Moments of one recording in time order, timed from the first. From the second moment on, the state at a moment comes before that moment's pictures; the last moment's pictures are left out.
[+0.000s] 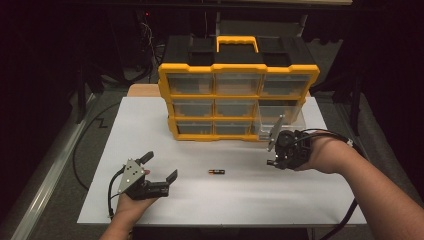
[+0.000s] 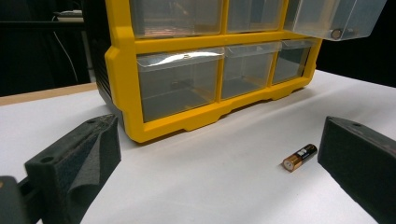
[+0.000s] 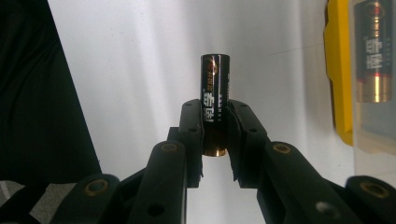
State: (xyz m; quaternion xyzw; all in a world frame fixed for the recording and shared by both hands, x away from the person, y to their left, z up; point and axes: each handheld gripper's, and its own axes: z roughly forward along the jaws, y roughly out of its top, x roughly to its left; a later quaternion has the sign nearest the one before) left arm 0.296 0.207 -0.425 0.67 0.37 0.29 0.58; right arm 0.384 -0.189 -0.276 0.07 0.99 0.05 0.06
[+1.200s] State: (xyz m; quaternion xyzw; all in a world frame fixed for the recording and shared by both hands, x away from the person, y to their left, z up) left arm 0.296 0.207 -0.425 0.66 0.37 0.29 0.58; right arm 0.391 -0.190 -0.227 0.07 0.99 0.05 0.07
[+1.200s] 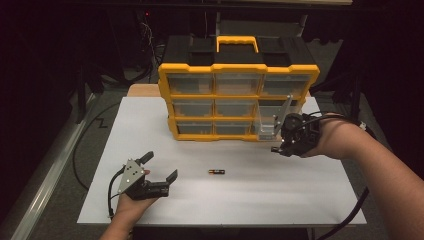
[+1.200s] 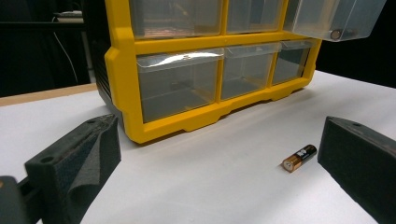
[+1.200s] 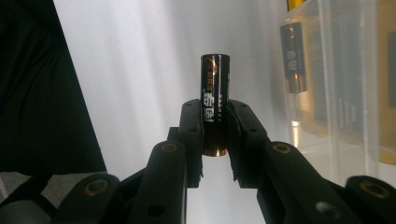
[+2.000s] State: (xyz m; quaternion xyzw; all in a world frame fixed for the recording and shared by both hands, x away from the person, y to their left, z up) left arm 0.296 0.208 -0.425 0.66 0.37 0.29 0.58; right arm 0.404 -0.191 -0.196 0.08 0.99 0.04 0.10
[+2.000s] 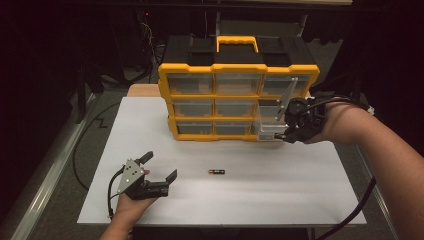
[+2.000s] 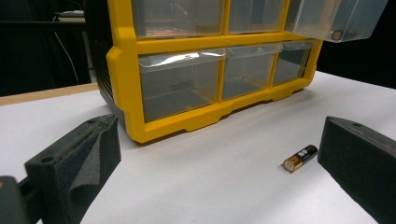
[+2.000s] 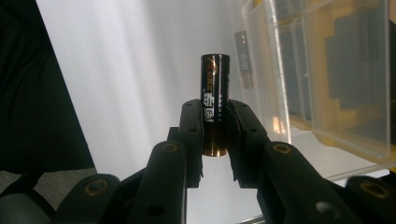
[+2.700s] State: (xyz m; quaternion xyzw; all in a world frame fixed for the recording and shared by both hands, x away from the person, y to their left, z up) left arm 0.296 0.208 -0.425 0.66 0.37 0.29 0.58; right arm 0.425 -0.196 -0.188 0.10 0.99 0.04 0.11
